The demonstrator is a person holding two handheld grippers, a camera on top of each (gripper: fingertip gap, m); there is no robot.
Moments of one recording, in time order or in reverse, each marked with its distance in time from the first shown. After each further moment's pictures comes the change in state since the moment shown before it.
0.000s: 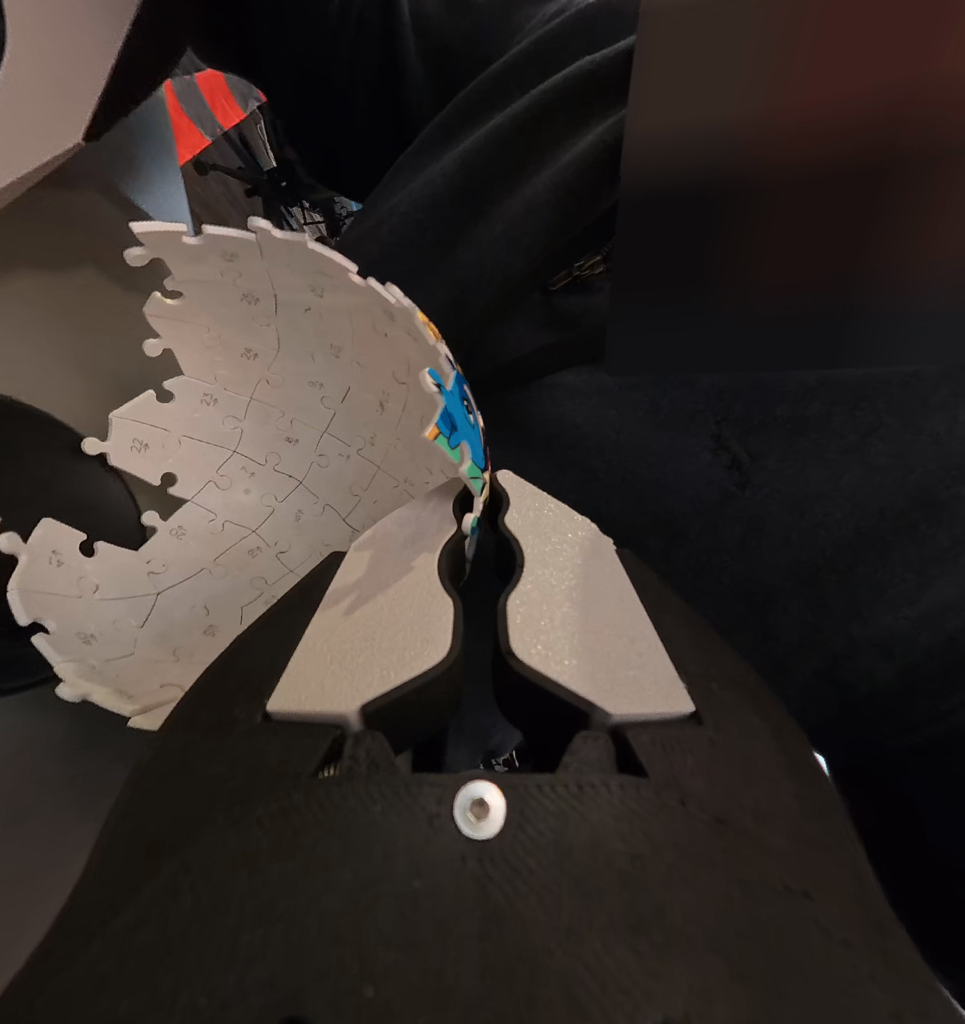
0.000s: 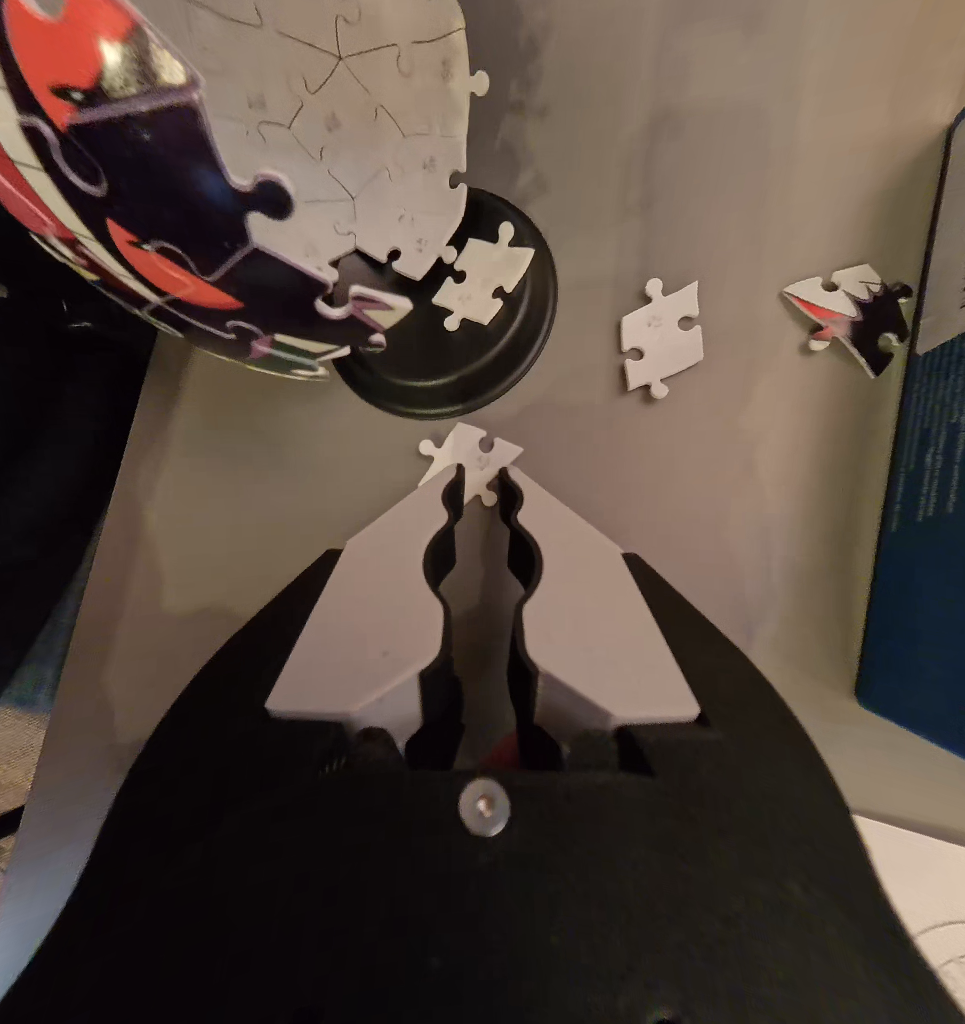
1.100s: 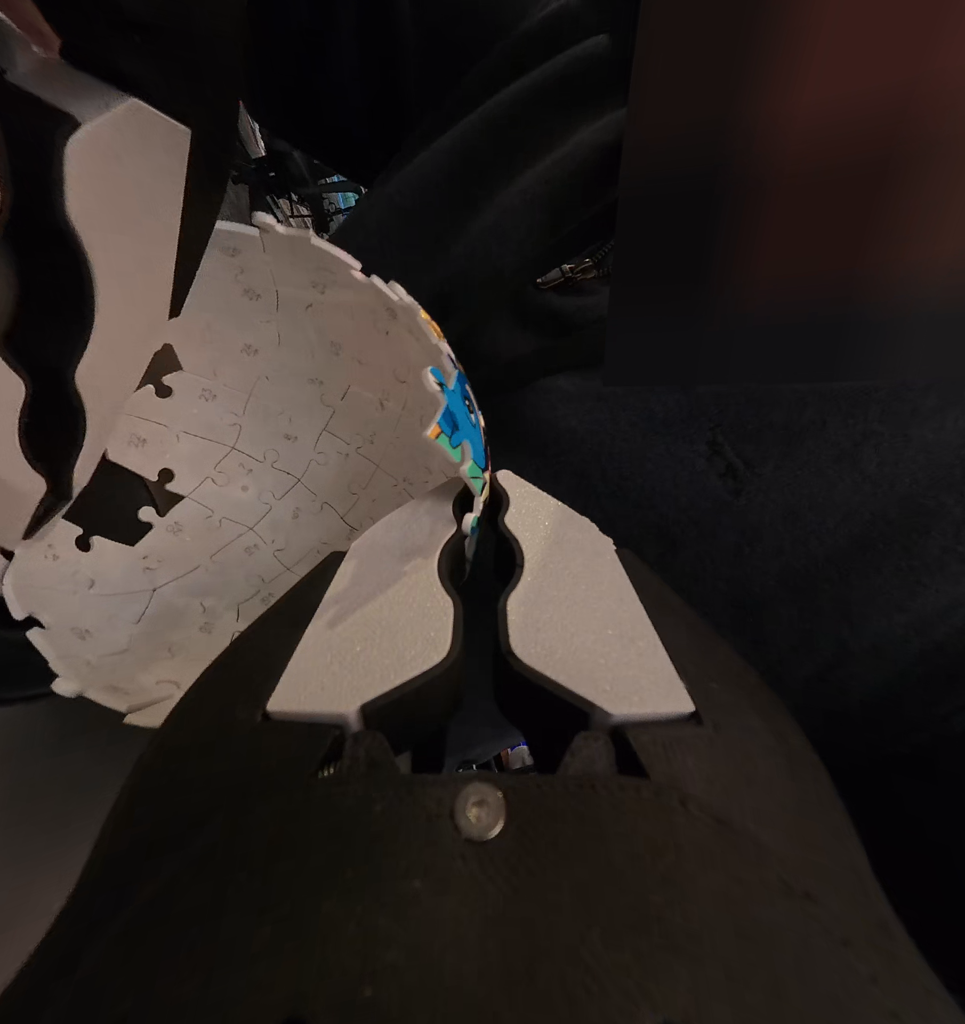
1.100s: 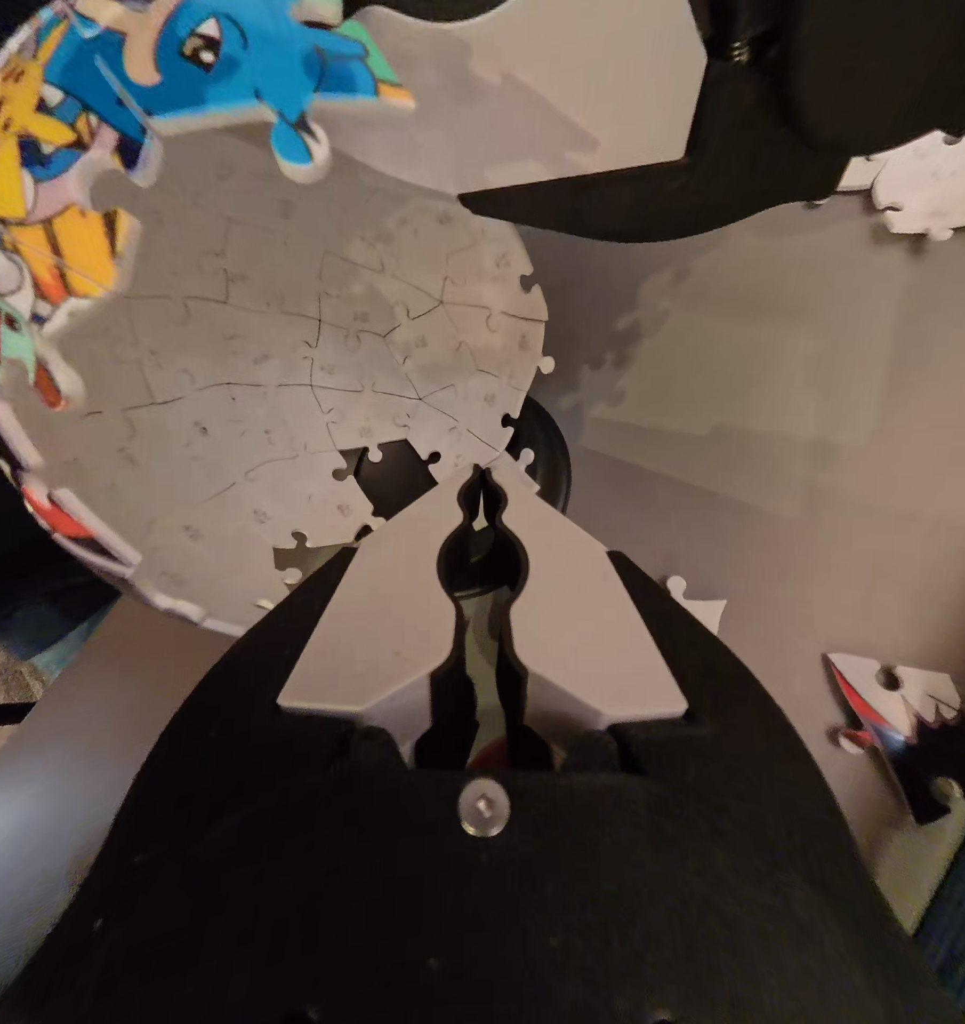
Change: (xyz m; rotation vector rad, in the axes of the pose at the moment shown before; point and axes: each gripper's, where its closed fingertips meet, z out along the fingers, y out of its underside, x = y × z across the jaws) left arm -0.005 -0.006 0.000 0.016 0.025 -0.082; right arm -0.015 -0.066 0.038 0.131 -0.380 -0.197
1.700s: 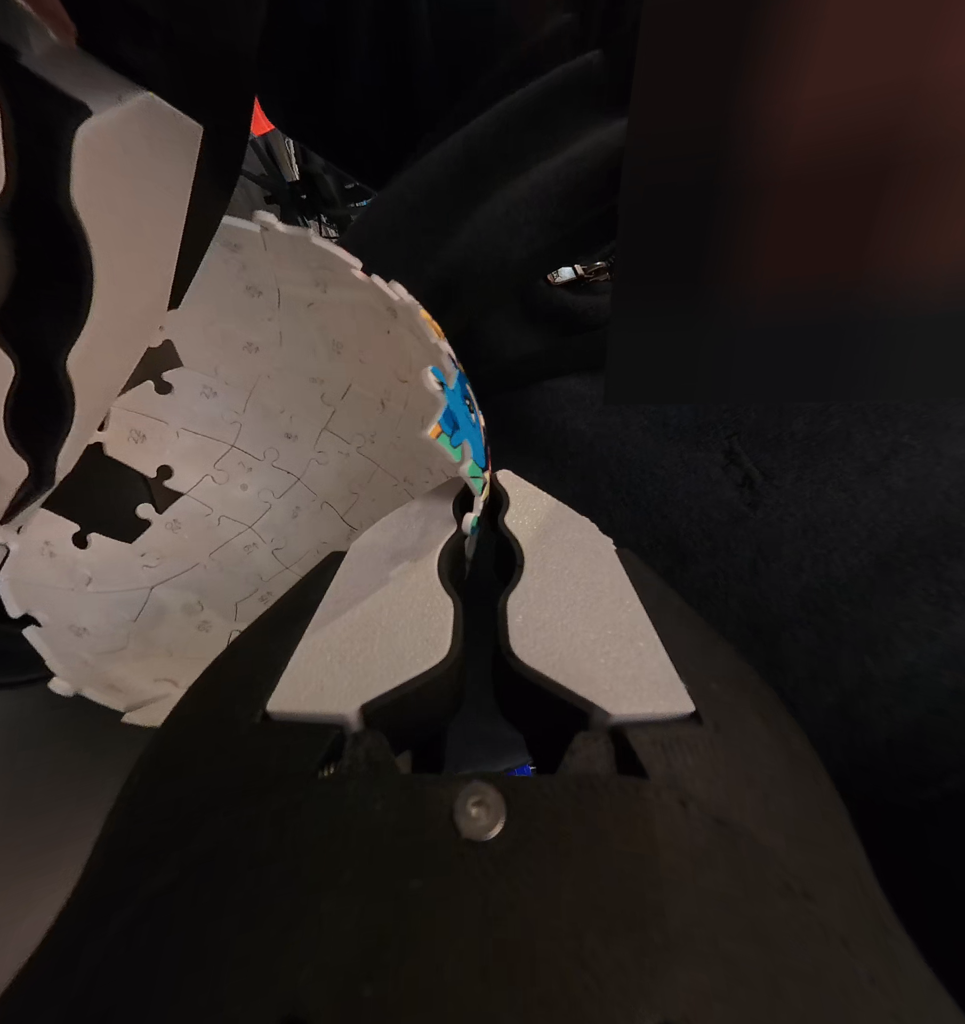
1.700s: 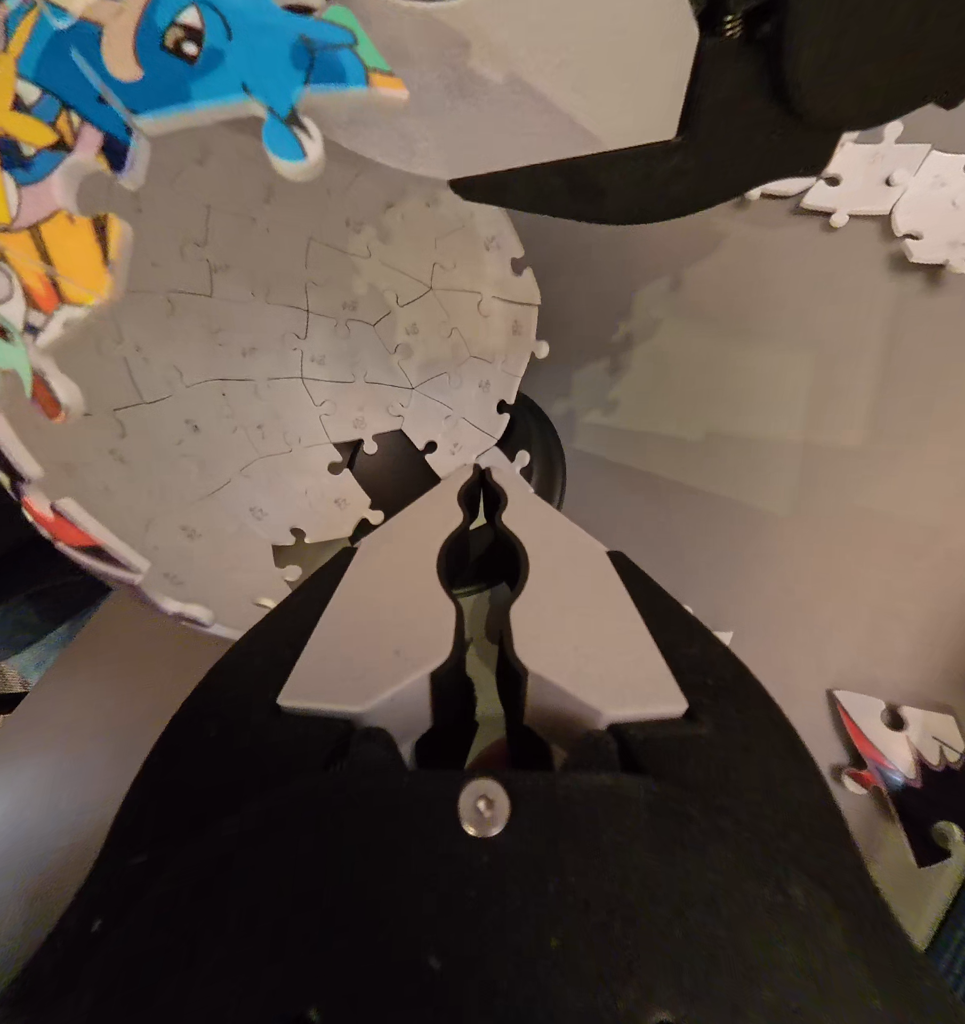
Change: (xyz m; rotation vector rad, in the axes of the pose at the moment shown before) left arm 0.000 0.006 0.007 0.049 -0.044 -0.034; right arm -0.003 -0.003 0.006 -0.016 0.002 -0.040
